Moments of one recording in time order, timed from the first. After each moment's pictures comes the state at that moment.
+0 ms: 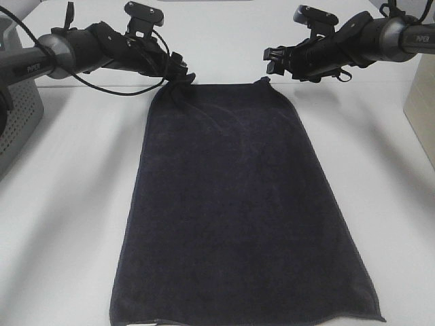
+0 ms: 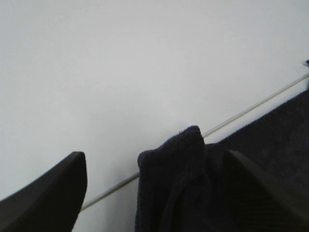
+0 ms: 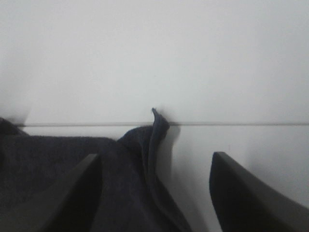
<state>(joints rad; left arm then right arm) -0.25 2.69 -2.32 -0.58 0.22 0.71 0.13 2.52 -2.00 0.71 0.26 -0.48</state>
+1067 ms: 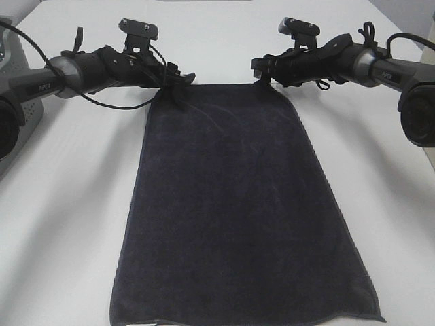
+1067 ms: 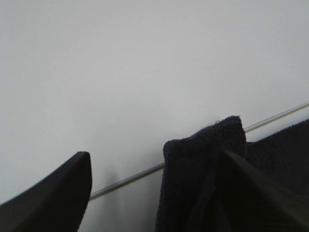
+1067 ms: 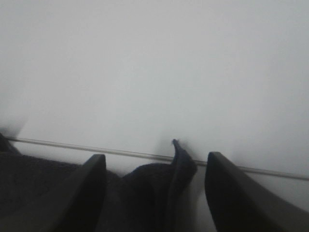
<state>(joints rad) -0.25 2.77 -2.32 -0.58 0.08 0.64 0.15 2.79 -2.35 0.84 0.30 -0.65</state>
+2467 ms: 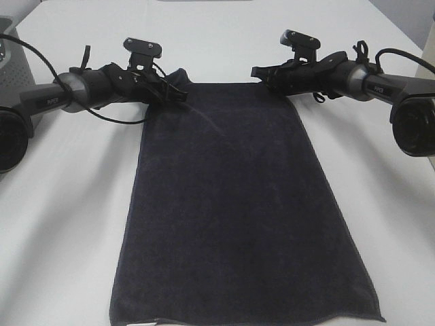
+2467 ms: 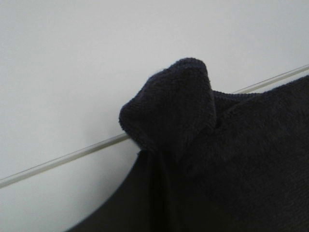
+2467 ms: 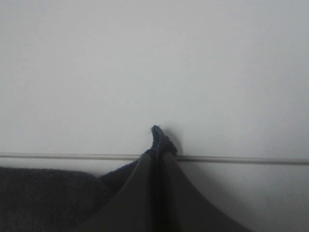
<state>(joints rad) -0.25 2.83 -2.32 -0.60 0.08 0.63 0.14 2.84 -2.35 0.96 0.20 -0.69</state>
